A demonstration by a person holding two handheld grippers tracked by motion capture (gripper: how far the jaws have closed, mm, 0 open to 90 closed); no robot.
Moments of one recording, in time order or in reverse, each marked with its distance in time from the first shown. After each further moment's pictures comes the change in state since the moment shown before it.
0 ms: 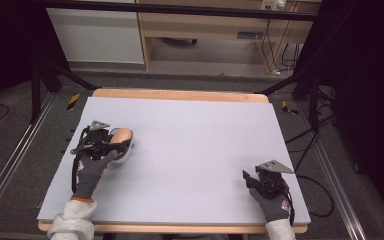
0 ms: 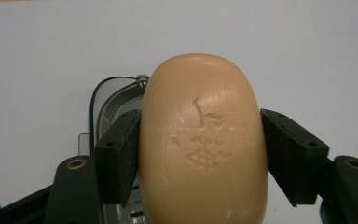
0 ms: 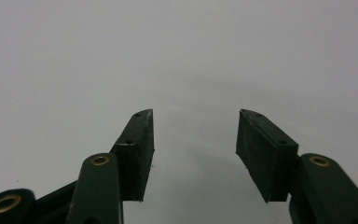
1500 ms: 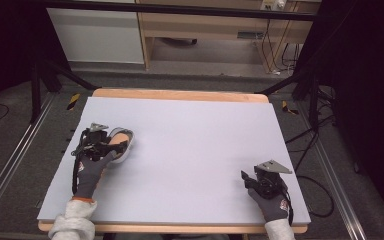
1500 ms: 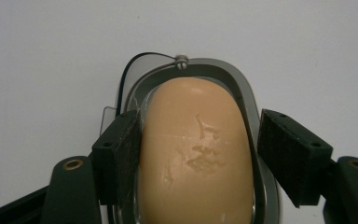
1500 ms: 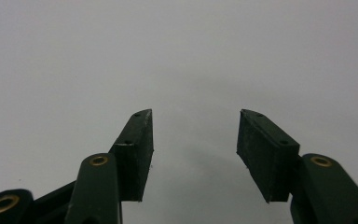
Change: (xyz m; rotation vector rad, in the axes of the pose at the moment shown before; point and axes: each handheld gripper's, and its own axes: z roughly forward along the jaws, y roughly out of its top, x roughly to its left) left arm 0.012 -0.011 0.013 0.026 0.047 -0.023; right arm 0.004 0.000 0.002 0.005 0.002 -0.013
